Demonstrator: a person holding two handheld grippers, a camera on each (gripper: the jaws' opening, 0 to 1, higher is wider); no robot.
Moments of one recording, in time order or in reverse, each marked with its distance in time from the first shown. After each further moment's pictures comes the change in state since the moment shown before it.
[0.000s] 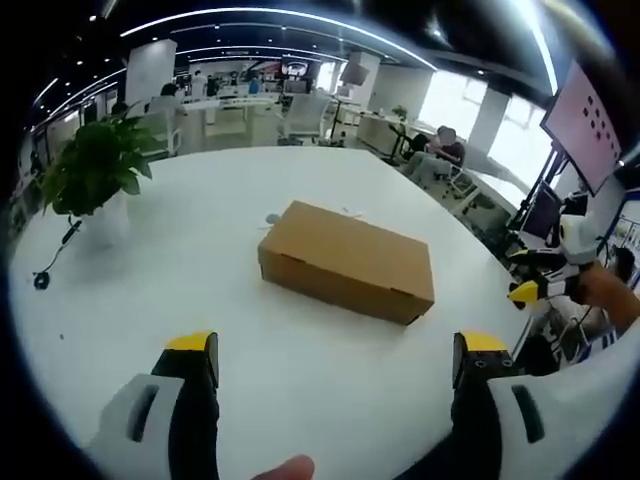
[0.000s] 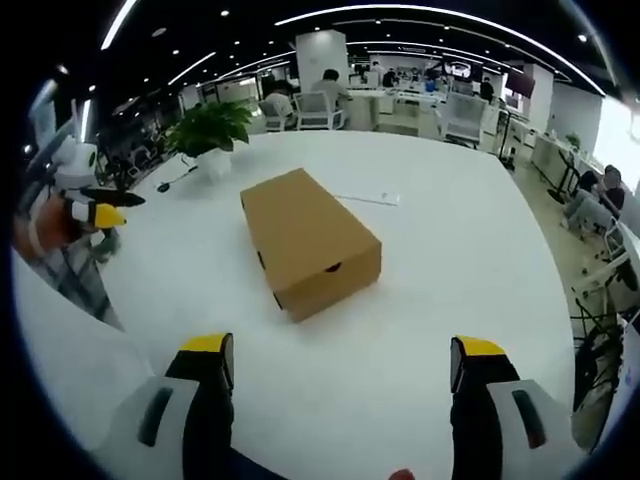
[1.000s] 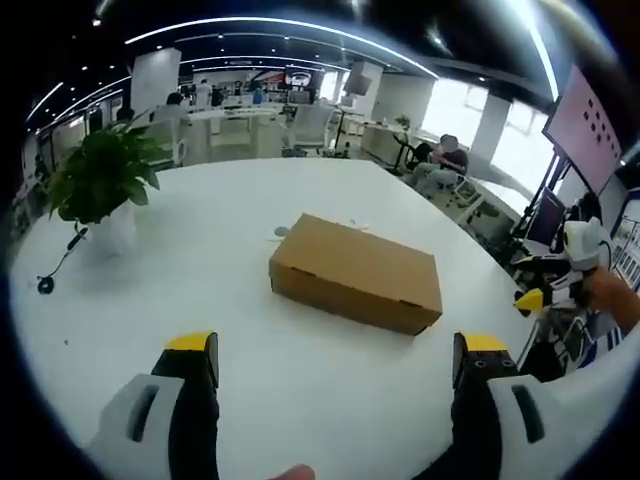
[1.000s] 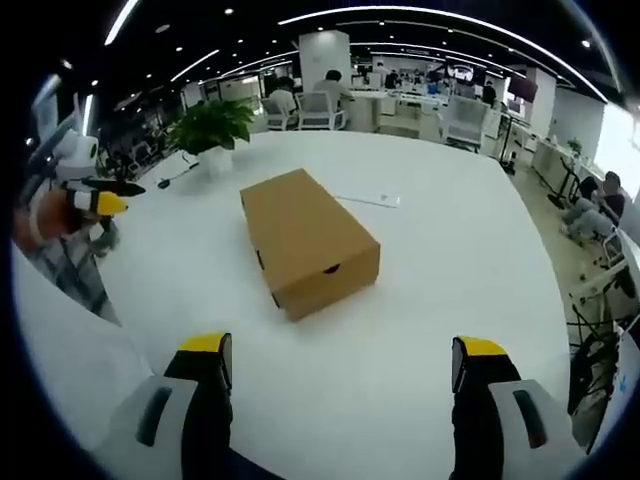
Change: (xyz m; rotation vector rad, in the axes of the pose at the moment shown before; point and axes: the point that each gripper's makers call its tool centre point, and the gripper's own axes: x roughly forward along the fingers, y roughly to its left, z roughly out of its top) left arm -0.005 0.010 0.013 0.003 -0.054 0.021; right arm -0.002 -0.002 0.001 -0.040 0.008 -0.014
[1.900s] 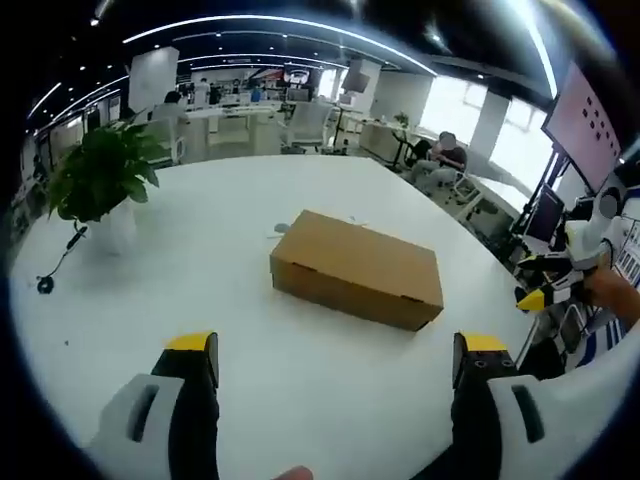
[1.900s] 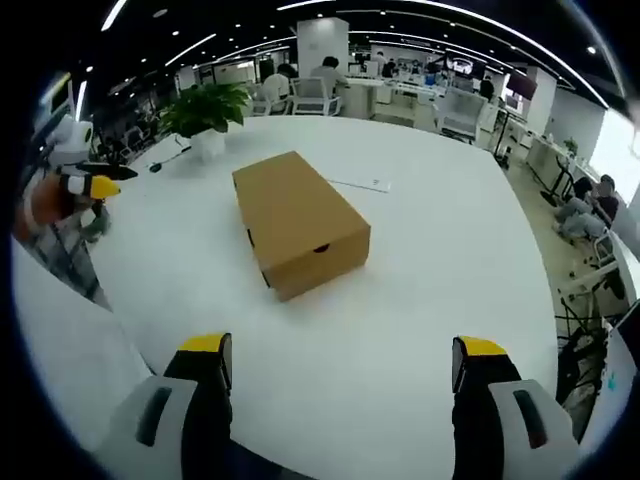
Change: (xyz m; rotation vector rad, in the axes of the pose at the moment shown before) left arm -0.002 0.007 -0.004 -0.002 0.012 -0.005; right arm -0.005 -0.005 -0.018 -0.019 0.066 -0.044
